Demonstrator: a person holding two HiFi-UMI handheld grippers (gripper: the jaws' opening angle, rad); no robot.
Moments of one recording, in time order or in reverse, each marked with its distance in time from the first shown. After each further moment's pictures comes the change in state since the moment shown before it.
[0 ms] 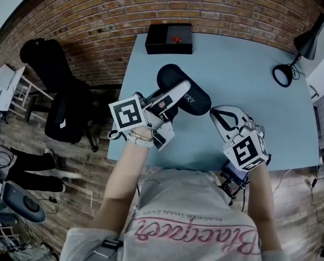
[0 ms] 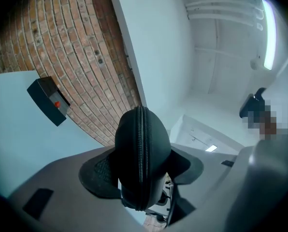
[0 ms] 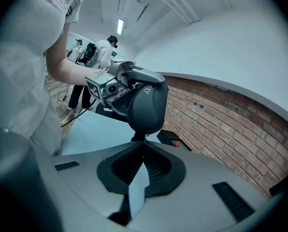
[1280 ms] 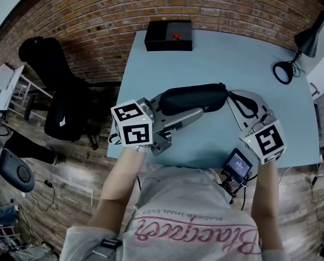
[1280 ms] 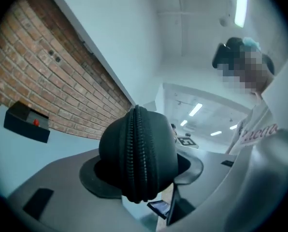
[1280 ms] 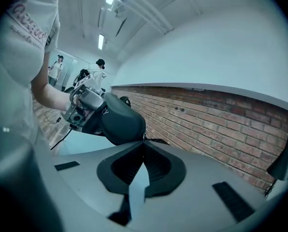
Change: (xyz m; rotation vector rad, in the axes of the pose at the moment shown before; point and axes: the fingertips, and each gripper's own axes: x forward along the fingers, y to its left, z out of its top) left arm -0.006 -0.029 -0.058 0.429 0.287 -0.084; right arm -0.031 -0.060 0.021 0.158 -0.147 -0.114
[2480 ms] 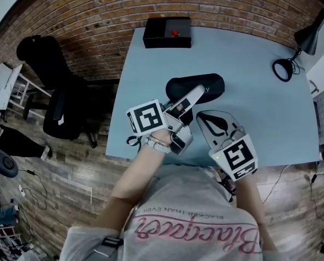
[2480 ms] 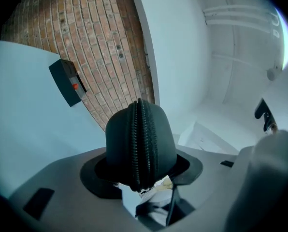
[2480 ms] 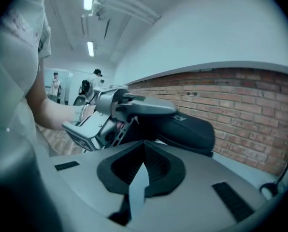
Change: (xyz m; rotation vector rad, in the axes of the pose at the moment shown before) left arm 0.018 0.053 -0.011 -0.598 -0.322 0.172; right arm 0.026 0.093 -0.011 0.179 0.095 0.085
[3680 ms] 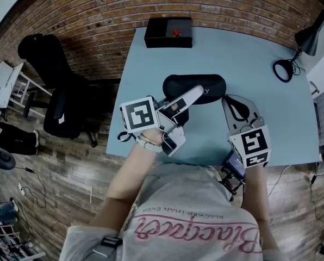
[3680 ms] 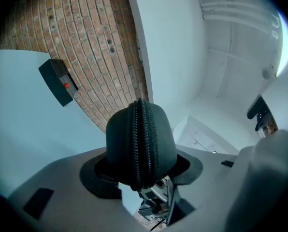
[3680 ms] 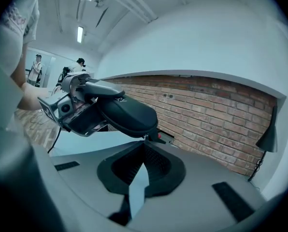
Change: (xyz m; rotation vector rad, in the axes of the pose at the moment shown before) left arm -0.010 -0.022 0.002 0.021 0.097 -0.041; right arm -0.024 -0.078 -0.010 0.001 0.022 -0.247
